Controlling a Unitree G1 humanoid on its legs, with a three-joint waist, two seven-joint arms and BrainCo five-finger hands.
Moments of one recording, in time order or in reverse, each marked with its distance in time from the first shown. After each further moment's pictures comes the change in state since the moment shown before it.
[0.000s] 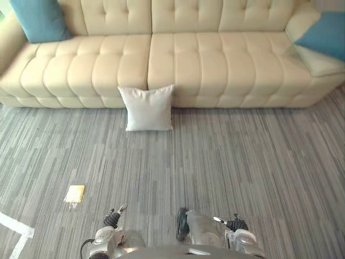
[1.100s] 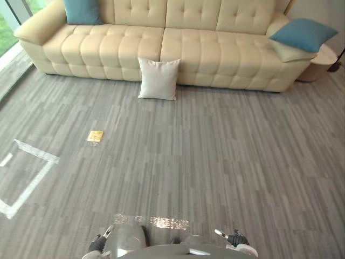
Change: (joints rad) left arm 0.158 0.069 -0.053 0.112 -0.033 0.037 0.001; right arm 0.045 -0.057 -0.018 0.054 0.001 0.016 -0.003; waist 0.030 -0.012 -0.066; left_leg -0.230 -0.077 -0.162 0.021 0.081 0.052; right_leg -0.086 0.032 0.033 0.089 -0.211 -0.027
